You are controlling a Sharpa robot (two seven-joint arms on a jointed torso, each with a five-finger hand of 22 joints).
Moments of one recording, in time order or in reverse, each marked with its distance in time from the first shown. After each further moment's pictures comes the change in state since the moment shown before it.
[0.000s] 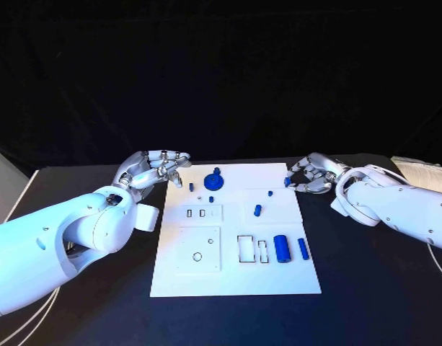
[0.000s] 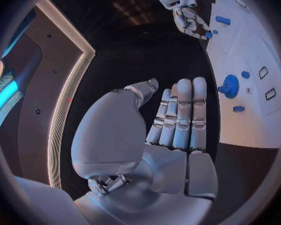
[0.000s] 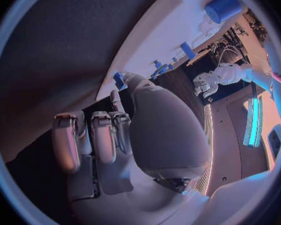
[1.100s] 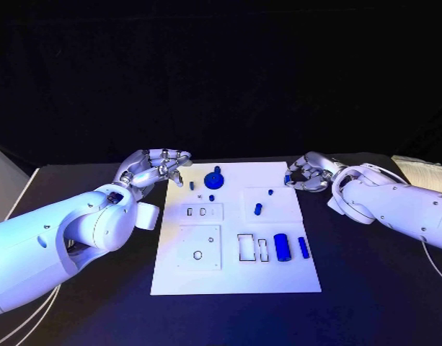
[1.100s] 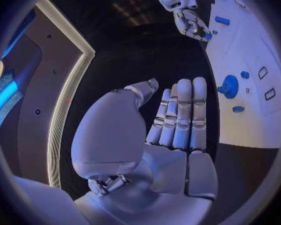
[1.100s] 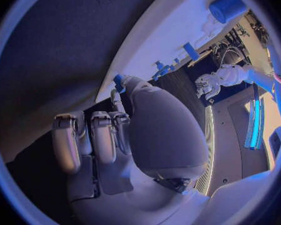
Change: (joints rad) left arm 0.000 0.000 0.000 -0.001 -0.006 0.004 -0.006; left_hand 0.000 0.000 0.000 0.000 0.000 0.000 0.000 0.000 0.001 0.000 0.000 0.000 0.001 0.000 0.000 0.000 0.000 0.000 -0.004 -0.004 0.000 0.001; right arm -0.002 0.031 0.000 -0.025 -0.011 0.000 -0.019; right_hand -0.002 0.017 0.043 -0.001 -0.002 0.028 -0.002 0.004 0.002 0.000 0.000 0.009 0.001 0.000 0.000 0.004 0.000 0.000 0.000 0.000 0.011 0.000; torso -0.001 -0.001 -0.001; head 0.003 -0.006
